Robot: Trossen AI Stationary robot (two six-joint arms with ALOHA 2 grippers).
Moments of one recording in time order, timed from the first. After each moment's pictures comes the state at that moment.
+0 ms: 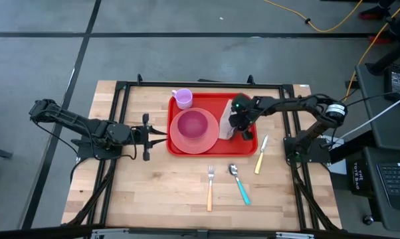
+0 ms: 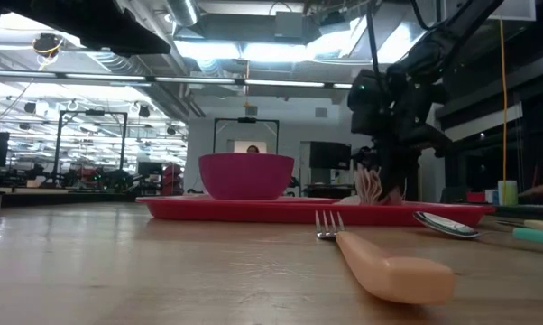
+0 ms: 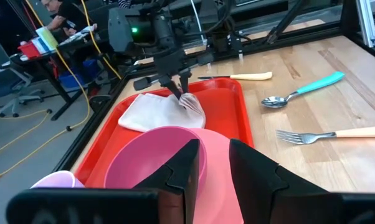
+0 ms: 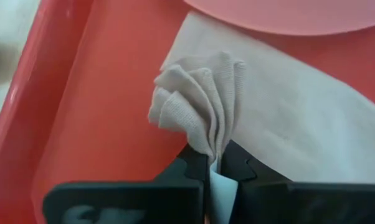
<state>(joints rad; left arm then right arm) -0.27 0.71 0.44 -0.02 -0.44 0.11 -0.46 1.59 0.81 -0.42 -0.36 -0.68</state>
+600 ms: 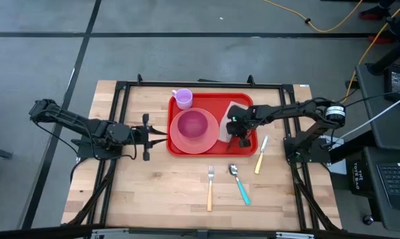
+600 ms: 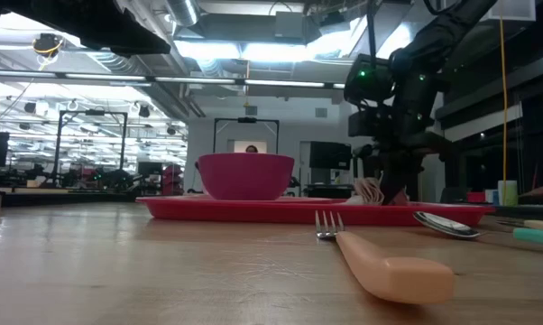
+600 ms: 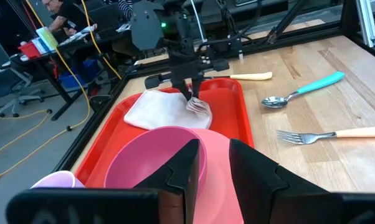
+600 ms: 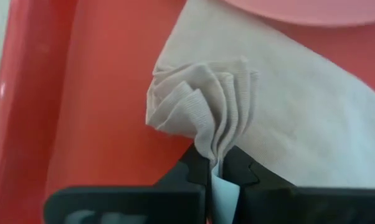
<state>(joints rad) -0.27 0.71 0.44 -0.02 -0.44 0.11 -0.28 1.59 0.81 -0.43 -0.12 -0.47</state>
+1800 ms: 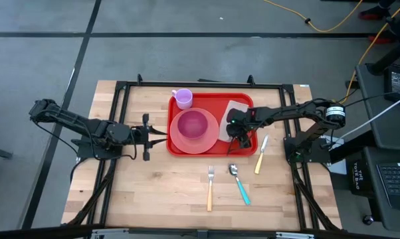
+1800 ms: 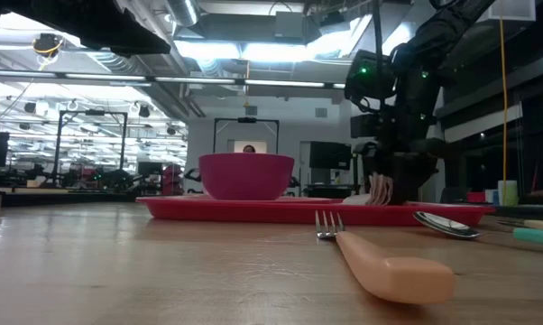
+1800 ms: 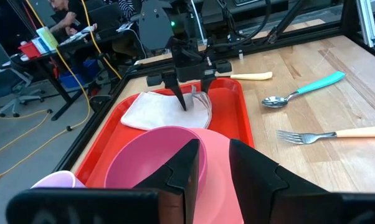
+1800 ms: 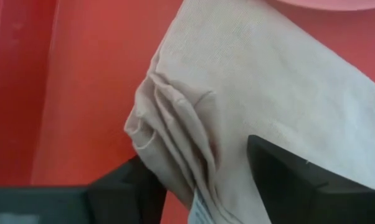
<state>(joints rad) -0.27 0.71 0.44 -0.02 -0.44 0.11 -0.24 1.59 0.82 -0.47 -0.01 -0.47</state>
